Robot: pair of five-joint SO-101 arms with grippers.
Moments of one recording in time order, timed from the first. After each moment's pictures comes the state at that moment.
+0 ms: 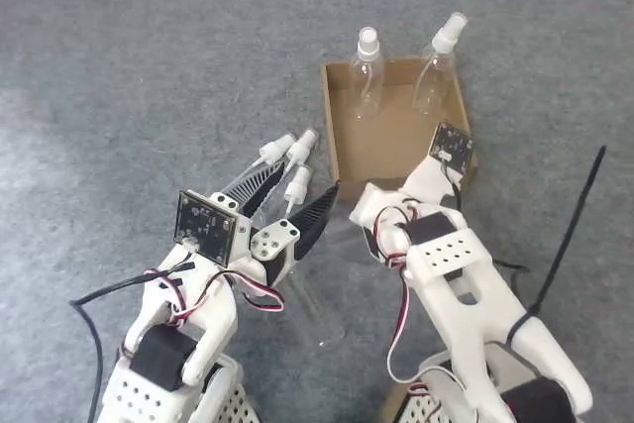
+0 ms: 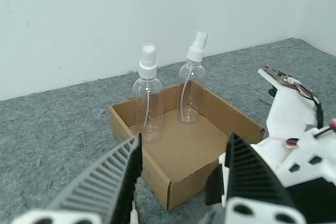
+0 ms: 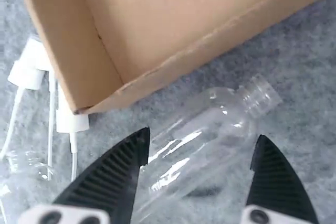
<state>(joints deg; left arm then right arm) 21.0 -92.5 77.4 43.4 6.7 -24.4 -27.5 57.4 38.9 -48.8</state>
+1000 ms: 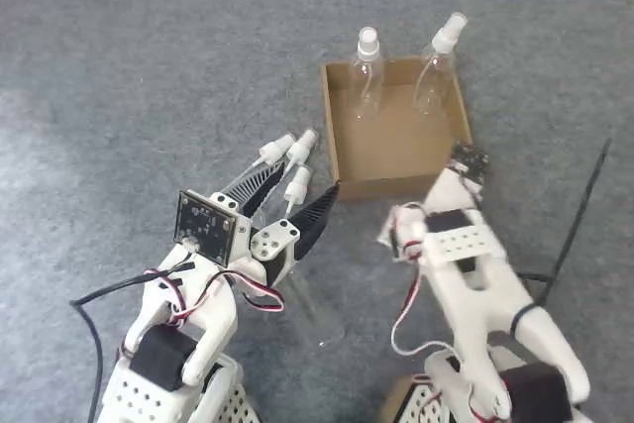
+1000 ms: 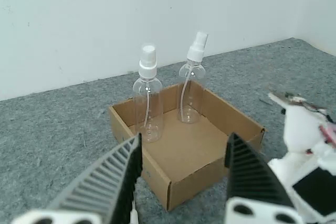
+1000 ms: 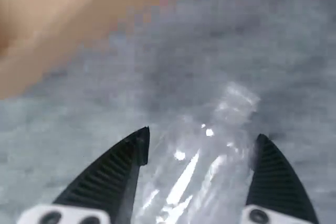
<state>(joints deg) 21.0 -92.5 77.4 43.4 6.7 -14.9 -22.8 59.2 47.4 -39.8</state>
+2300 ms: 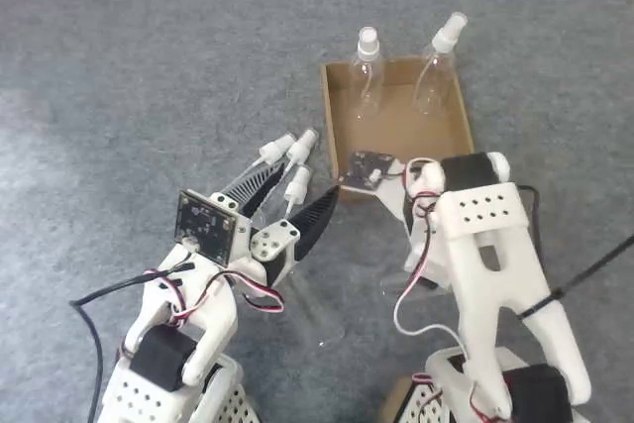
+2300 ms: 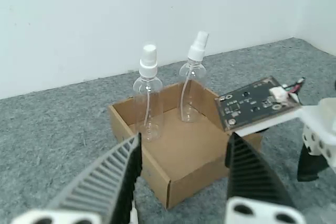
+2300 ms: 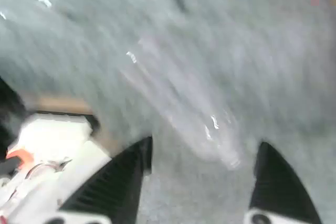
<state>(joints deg) 20.8 -92.5 77.4 43.4 6.7 -14.8 -22.9 30.8 97.1 50.2</state>
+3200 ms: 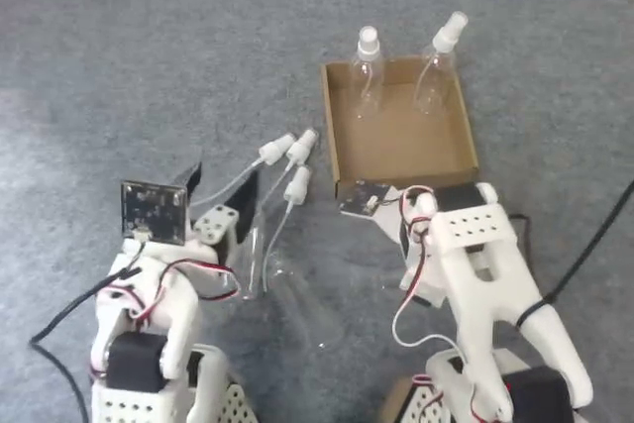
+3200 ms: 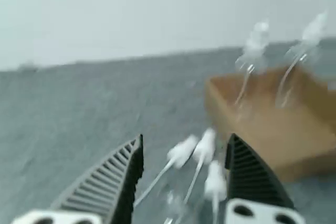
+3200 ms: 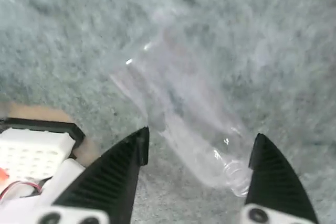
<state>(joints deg) 0.1 -92.8 72.2 56.1 2.6 -14.9 -23.0 46.9 82.0 47.6</state>
